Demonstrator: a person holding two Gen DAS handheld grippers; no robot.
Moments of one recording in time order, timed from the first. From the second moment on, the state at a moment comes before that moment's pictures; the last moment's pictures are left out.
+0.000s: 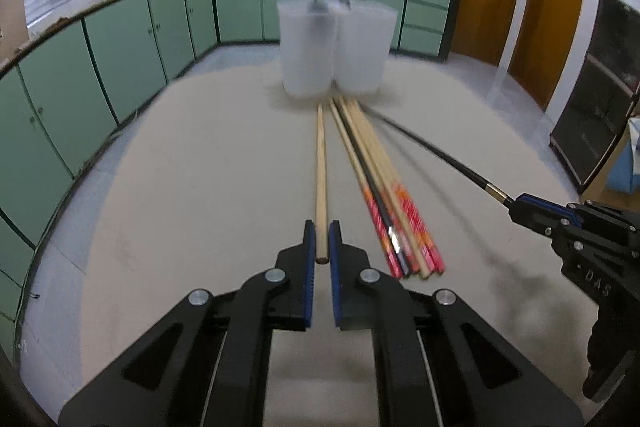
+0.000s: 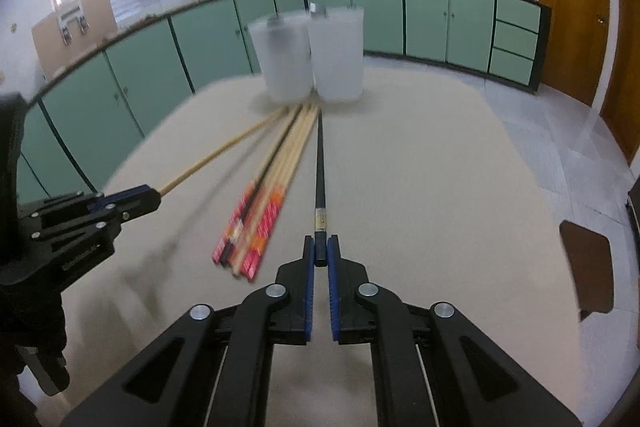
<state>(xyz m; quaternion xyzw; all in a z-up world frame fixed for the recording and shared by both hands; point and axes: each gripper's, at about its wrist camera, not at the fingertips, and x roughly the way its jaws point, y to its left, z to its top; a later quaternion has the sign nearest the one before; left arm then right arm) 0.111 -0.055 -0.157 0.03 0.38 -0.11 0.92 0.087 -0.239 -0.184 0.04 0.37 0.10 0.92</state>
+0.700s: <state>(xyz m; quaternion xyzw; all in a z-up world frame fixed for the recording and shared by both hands) 0.146 -0.048 -0.008 0.03 0.25 -0.14 0.96 0.142 -0.262 -0.020 0.02 0.27 0.14 0.95</state>
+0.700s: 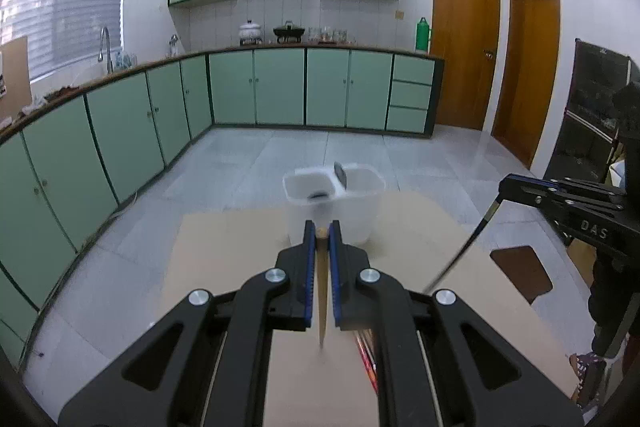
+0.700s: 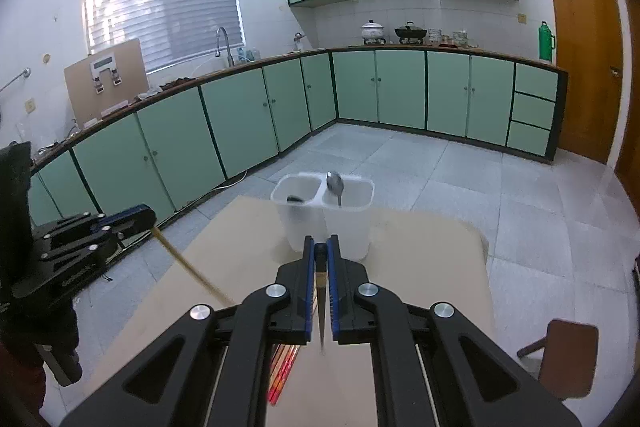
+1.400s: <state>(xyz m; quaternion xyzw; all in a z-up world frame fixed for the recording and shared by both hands) 0.272 -0.084 0.098 -0.02 0.12 -0.13 0.98 0.256 -0.266 0.090 0.03 0.14 0.11 0.98</state>
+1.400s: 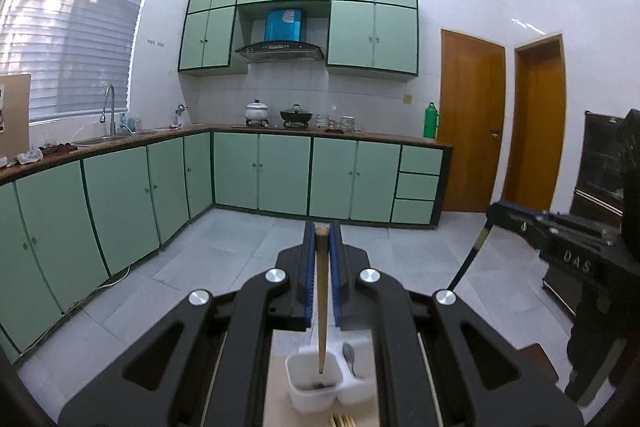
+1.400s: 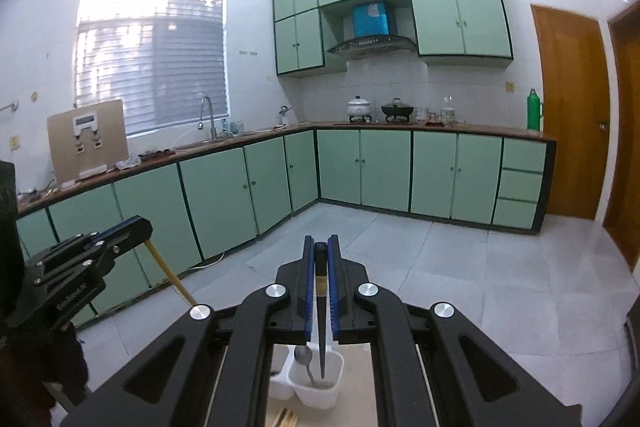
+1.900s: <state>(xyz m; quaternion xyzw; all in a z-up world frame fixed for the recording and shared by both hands) 0.349 -0.087 0.008 -0.02 0.21 -0.11 0.97 0.321 -0.267 0.003 0.05 0.23 0.09 0.97</state>
